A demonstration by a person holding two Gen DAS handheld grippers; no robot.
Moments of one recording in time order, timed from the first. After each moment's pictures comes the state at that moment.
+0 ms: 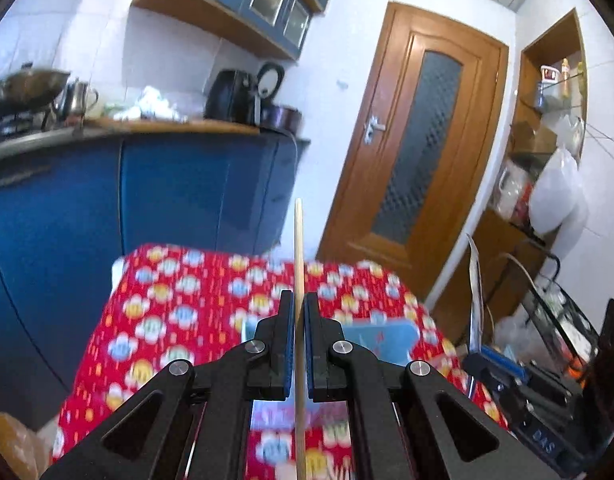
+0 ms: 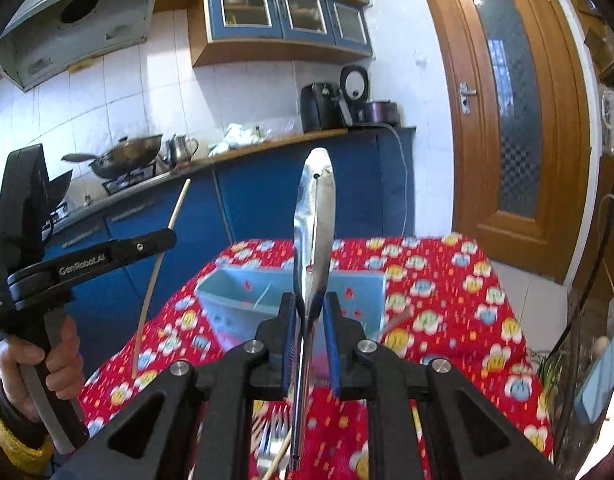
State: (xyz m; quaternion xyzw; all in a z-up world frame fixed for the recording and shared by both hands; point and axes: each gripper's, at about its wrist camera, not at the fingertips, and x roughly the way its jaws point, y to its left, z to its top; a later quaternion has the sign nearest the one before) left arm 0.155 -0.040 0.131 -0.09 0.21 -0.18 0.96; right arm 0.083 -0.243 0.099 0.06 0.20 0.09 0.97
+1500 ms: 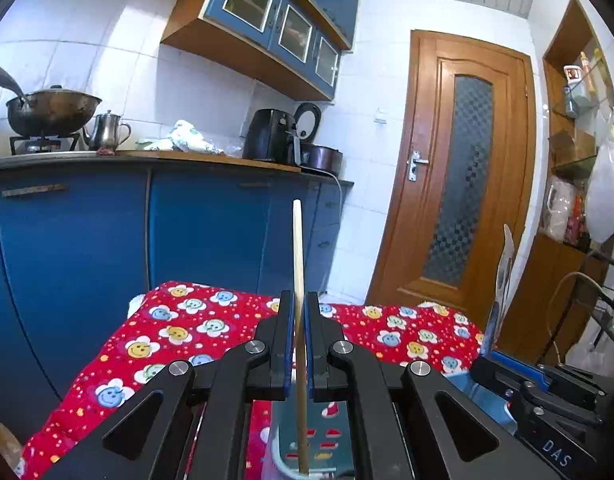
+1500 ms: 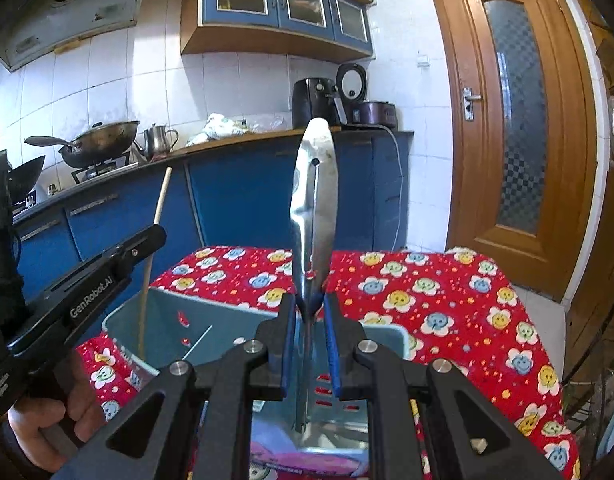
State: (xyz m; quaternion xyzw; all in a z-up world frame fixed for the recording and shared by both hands) left arm 0.207 -0.057 0.071 -0.07 0.13 -0.09 0.98; right arm 0.180 -0.230 0.059 0.03 0.20 0.08 0.98
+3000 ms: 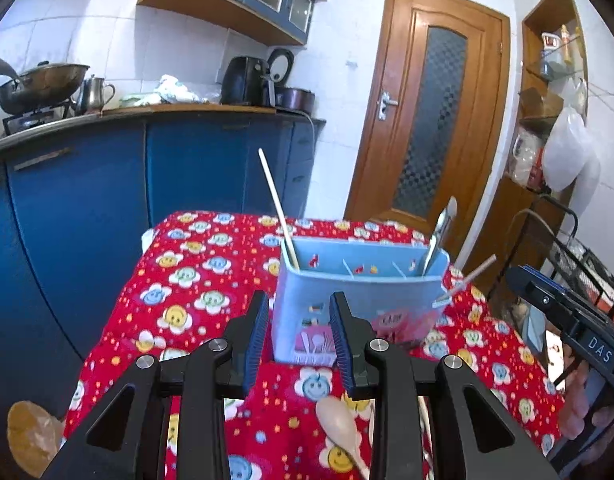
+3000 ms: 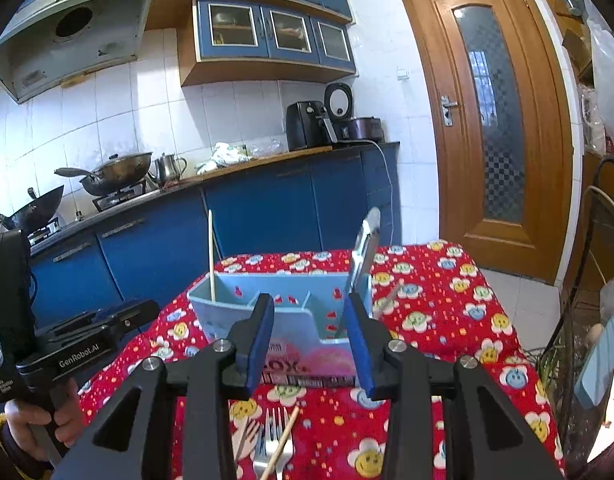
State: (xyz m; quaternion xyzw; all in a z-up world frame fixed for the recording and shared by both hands) left arm 0.107 -0.022 0.077 -0.04 0.25 -0.15 0.95; right arm 0.062 -0.245 0.083 0.07 0.18 0.07 0.98
